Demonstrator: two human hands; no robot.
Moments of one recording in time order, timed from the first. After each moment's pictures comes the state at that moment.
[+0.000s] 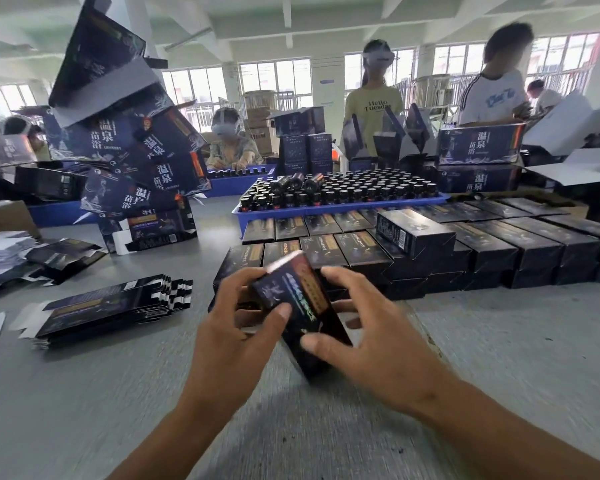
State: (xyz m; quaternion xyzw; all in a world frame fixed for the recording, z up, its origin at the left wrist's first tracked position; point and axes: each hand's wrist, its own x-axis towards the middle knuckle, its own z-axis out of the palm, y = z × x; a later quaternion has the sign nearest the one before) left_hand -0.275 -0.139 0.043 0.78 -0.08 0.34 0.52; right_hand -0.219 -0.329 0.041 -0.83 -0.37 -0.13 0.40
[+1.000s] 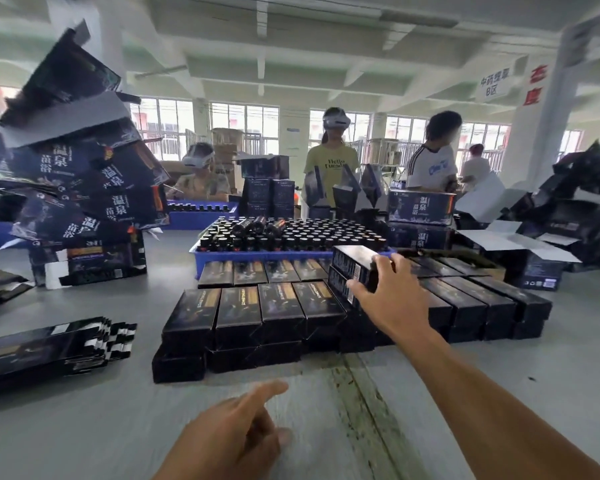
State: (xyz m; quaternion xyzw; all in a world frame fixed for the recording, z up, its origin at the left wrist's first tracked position) left_hand -0.261 -0.150 0.015 0.94 -0.11 0.12 0.29; right_hand -0.080 -0.386 0.096 -0.95 -0.02 -0.26 0.18
